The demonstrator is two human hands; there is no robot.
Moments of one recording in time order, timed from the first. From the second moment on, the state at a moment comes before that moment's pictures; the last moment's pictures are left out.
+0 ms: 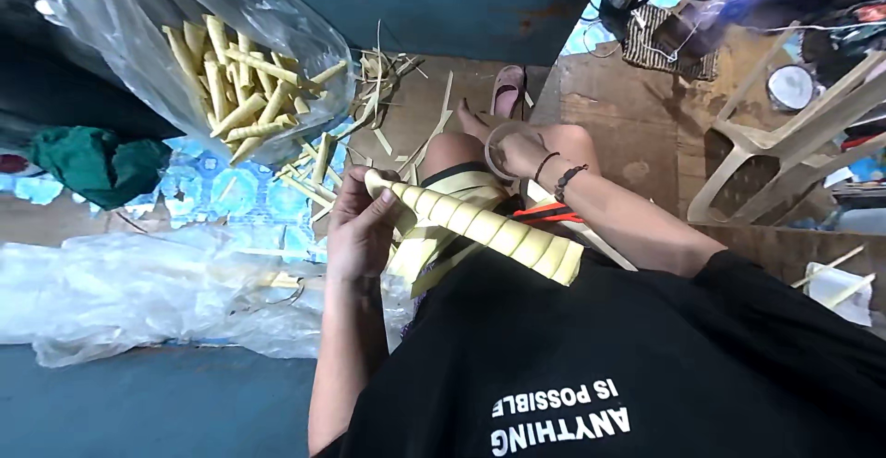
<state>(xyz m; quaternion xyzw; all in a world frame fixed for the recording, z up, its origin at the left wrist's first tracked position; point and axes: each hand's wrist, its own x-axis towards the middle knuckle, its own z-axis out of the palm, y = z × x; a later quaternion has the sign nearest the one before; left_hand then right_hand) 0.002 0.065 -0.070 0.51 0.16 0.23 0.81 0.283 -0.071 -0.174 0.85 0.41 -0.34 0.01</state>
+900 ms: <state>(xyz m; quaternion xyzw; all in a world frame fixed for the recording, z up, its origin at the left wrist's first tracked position) 0.022 0.052 -0.054 0.42 0.12 0.18 0.88 0.294 -0.075 -0.186 0.83 0.41 -0.37 -0.01</state>
